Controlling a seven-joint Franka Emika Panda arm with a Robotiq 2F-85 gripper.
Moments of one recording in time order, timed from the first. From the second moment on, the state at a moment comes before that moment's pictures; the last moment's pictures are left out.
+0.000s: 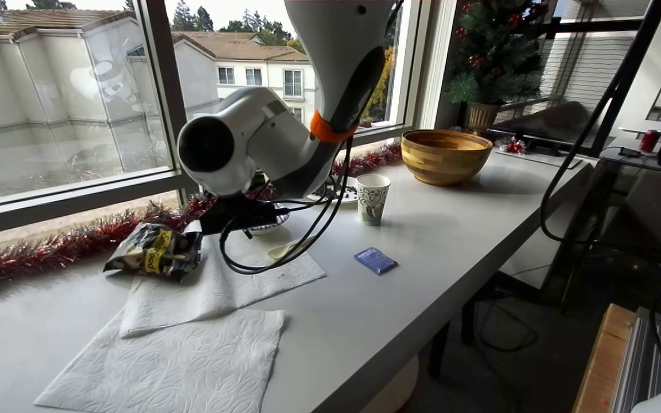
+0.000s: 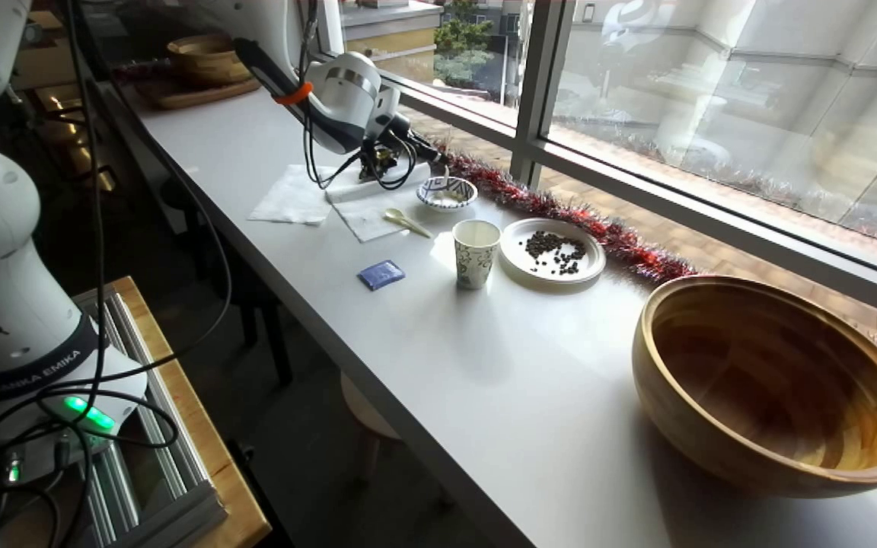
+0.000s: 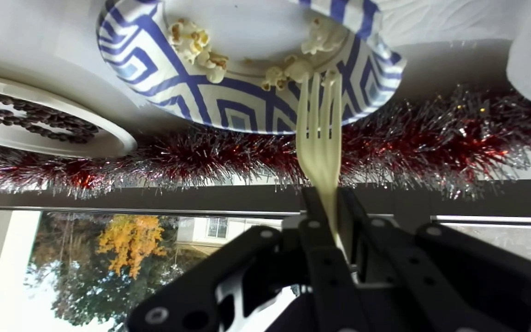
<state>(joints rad) 0.58 0.82 -0.41 -1.62 -1.48 2.67 2.13</state>
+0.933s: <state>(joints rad) 0.61 0.81 -0.42 -1.64 -1.48 2.66 2.12</state>
